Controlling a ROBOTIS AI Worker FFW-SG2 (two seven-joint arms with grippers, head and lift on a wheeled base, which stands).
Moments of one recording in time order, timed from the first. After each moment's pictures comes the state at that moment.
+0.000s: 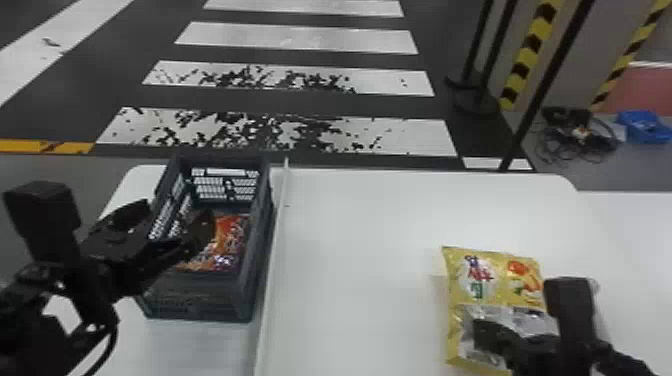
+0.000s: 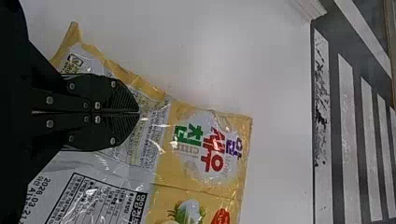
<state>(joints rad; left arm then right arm) 0.36 0.28 0.12 -2.26 0.42 0.60 -0.10 0.41 -0.35 -0.08 -2.02 -0.32 0.87 0.22</state>
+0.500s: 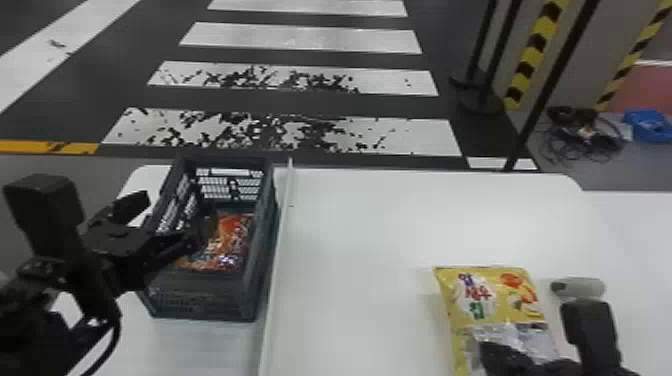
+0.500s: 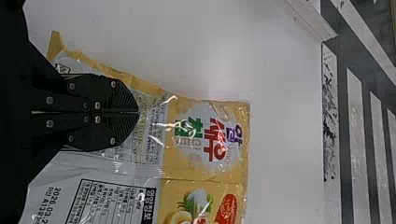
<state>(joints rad) 0.37 0.30 0.12 -2.29 0.41 0.59 -0.07 0.53 -0.39 -0.11 -2.14 -0.35 0.87 0.24</state>
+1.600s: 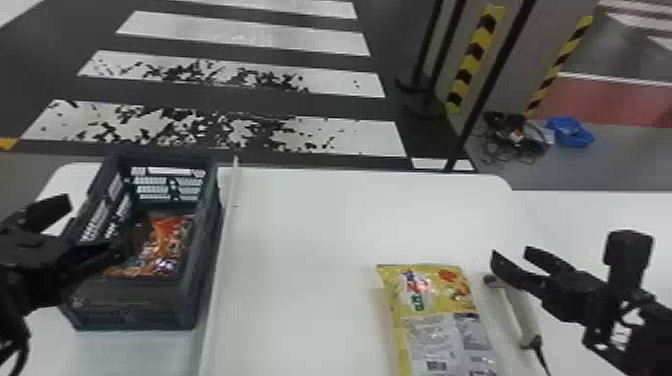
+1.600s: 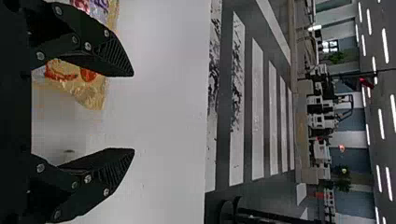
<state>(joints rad) 0.38 0.33 0.11 -2.30 0.40 0.60 -0.06 0.34 -0.44 -0.37 -1.80 -0.40 0.49 0.41</state>
